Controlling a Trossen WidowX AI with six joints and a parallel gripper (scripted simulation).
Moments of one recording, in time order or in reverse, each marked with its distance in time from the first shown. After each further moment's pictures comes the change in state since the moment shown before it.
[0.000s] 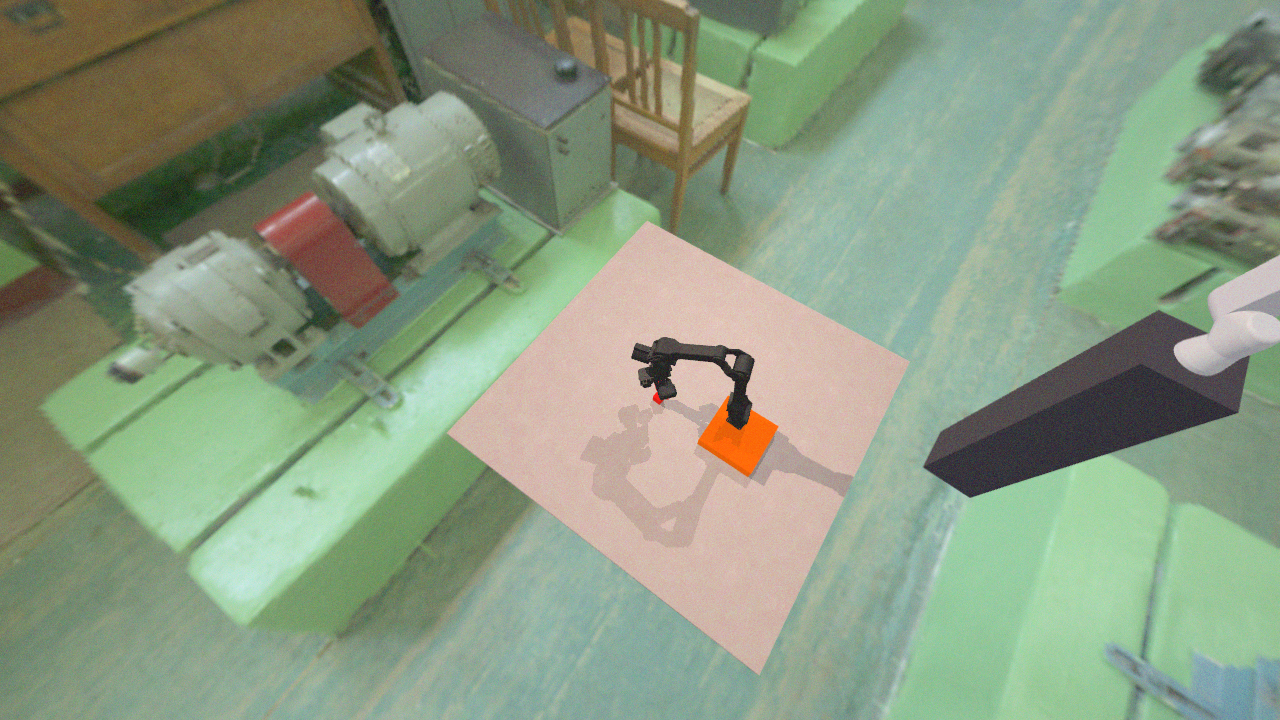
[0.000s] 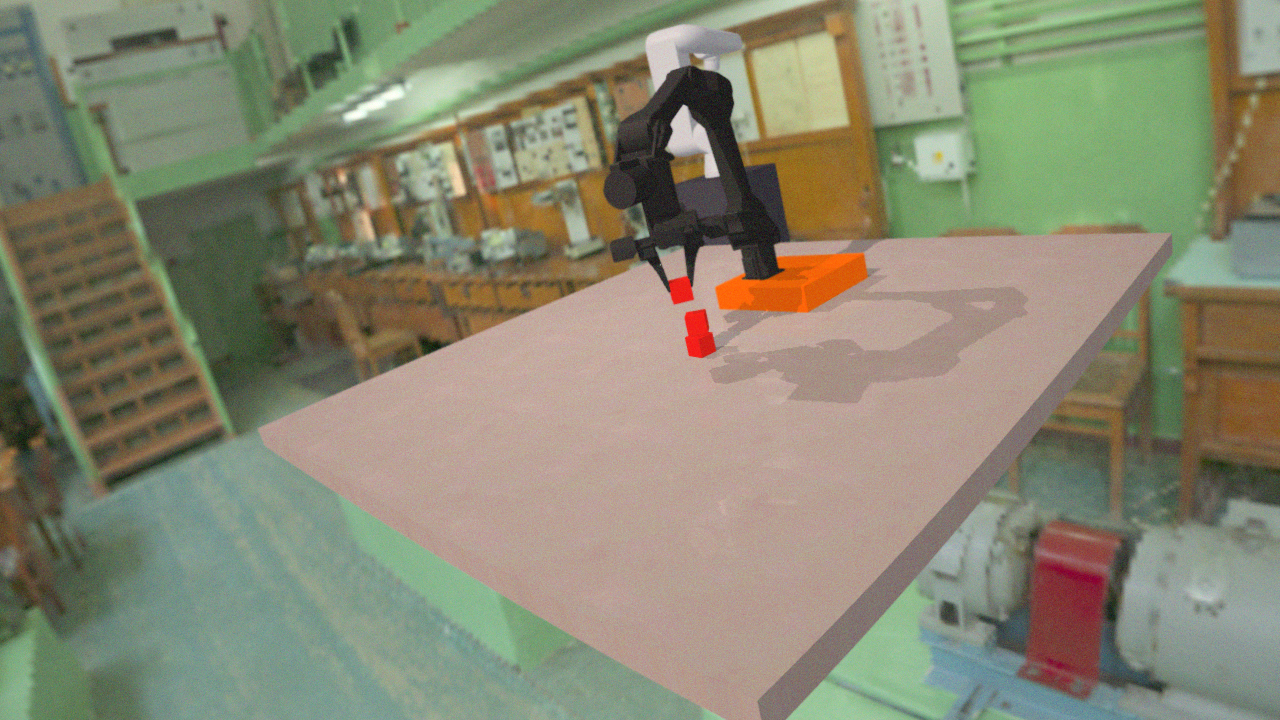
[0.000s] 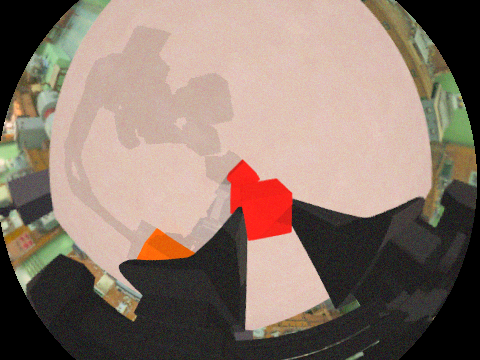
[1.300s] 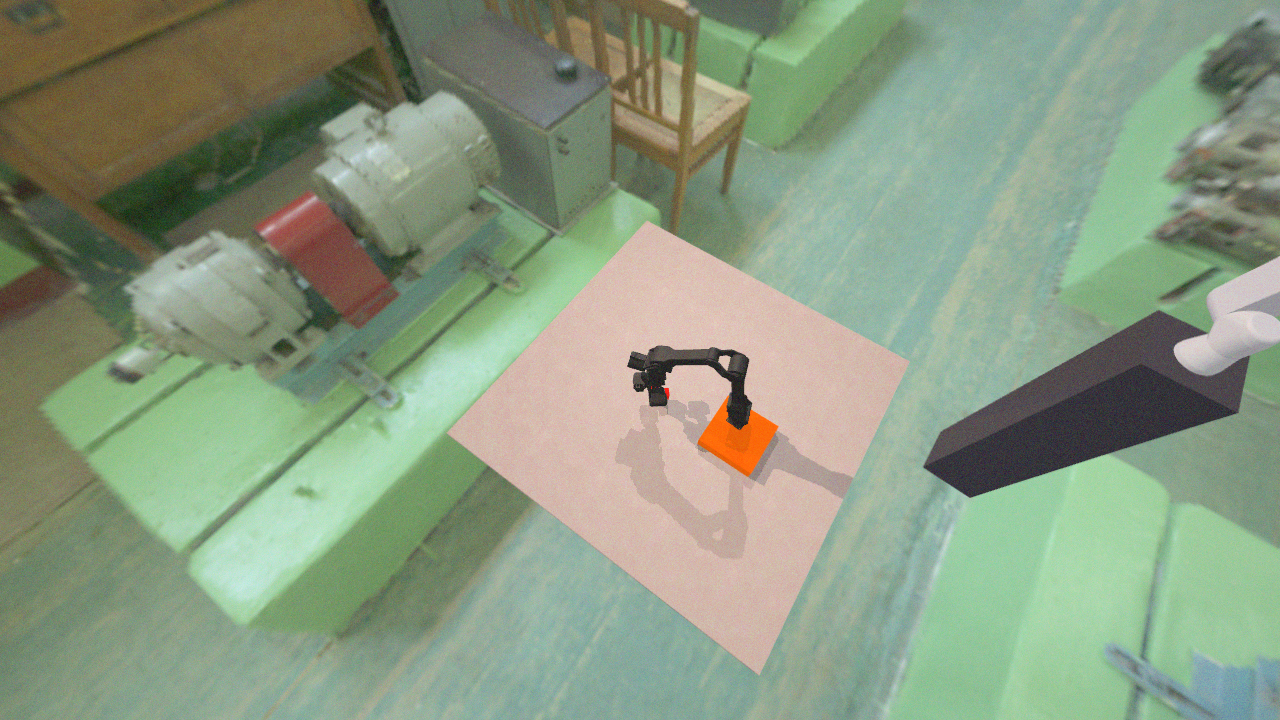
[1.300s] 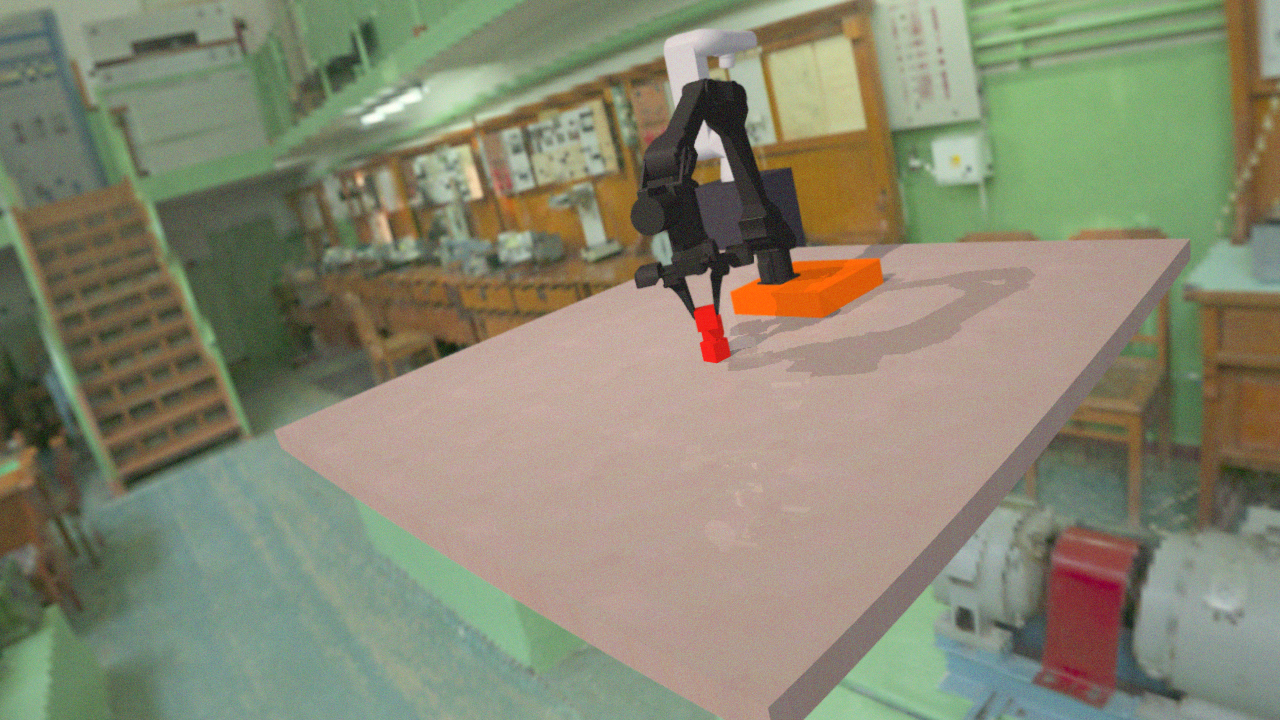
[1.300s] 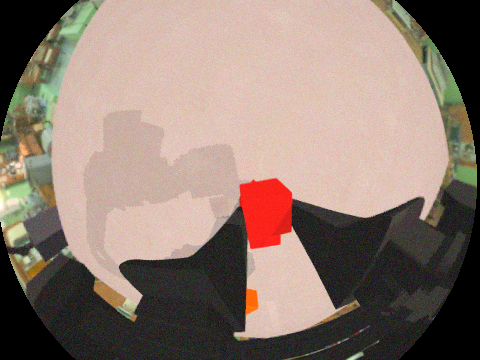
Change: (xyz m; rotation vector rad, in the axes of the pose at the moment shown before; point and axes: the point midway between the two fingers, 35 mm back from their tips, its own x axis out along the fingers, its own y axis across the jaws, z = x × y) arm 0.035 0.008 0.021 0.181 -0.039 0.012
